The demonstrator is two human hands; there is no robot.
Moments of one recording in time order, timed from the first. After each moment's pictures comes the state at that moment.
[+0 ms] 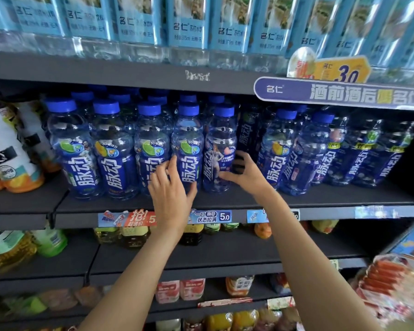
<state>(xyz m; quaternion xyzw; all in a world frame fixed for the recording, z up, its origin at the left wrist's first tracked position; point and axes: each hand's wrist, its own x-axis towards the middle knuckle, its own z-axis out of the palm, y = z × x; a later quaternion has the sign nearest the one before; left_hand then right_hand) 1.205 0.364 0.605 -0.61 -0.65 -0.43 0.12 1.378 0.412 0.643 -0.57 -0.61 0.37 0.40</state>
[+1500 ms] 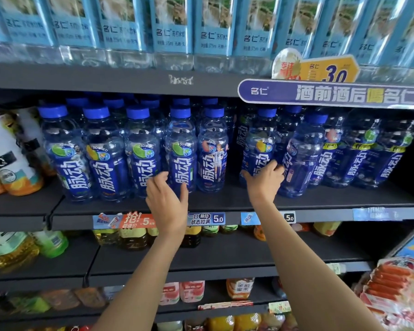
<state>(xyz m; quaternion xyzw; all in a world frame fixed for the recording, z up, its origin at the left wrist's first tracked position) 1.224 0.362 0.599 -0.52 -0.67 -0.53 -0.01 1.398 0.414 0.630 -0.77 -0.47 0.08 0.43</state>
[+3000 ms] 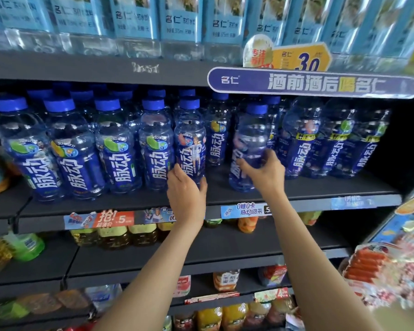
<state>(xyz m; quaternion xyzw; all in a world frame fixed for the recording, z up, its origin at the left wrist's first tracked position) 1.297 0.375 0.603 -0.57 -0.68 -0.45 -0.06 1.454 0.387 0.650 -0.65 -0.53 0.17 0.51</state>
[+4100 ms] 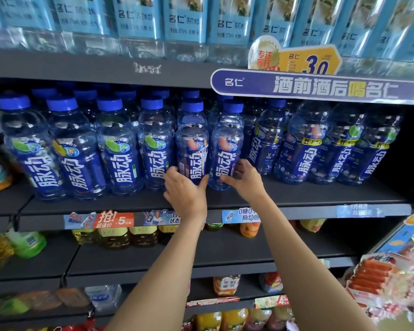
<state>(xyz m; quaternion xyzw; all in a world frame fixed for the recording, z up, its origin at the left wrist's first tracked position) 1.304 0.392 0.604 -0.45 -0.71 -0.53 -0.11 1.428 0.412 0.628 -0.62 -0.61 0.29 0.41</state>
